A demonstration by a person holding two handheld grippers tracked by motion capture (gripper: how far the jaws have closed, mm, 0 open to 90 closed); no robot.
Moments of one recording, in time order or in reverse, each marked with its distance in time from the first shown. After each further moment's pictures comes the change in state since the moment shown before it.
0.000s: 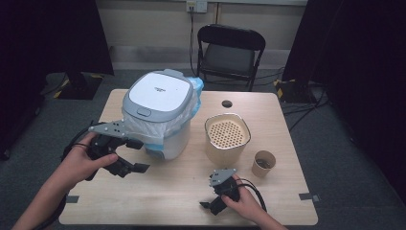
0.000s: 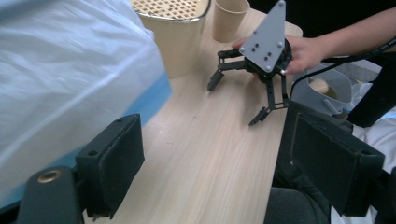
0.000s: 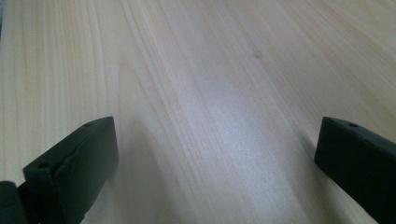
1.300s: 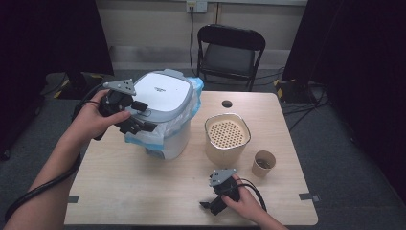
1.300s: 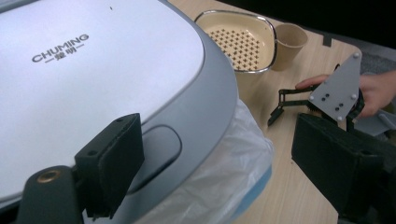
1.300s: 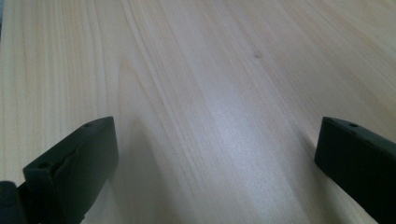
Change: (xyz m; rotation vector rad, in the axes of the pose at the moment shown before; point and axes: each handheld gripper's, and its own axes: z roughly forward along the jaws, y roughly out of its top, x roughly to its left) left arm 0.053 0.071 -0.001 0.010 0.138 0.028; right arm 0.000 0.000 0.000 0.000 0.002 -0.002
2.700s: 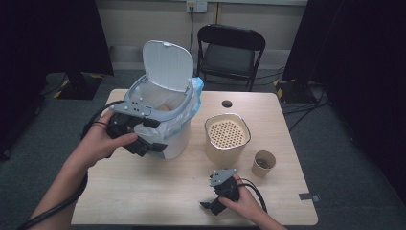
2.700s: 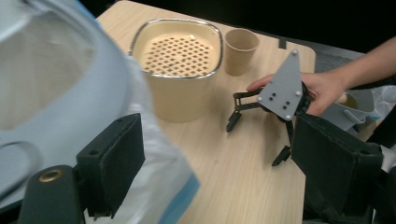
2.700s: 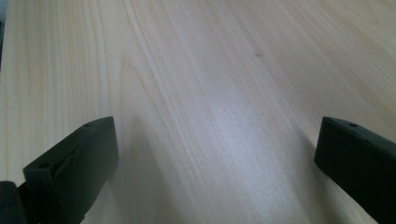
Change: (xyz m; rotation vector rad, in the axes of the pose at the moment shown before) left arm -0.054 -0.017 0.022 -0.055 -0.123 0.082; right arm 0.000 -0.001 -0.001 0.002 0.004 0.001
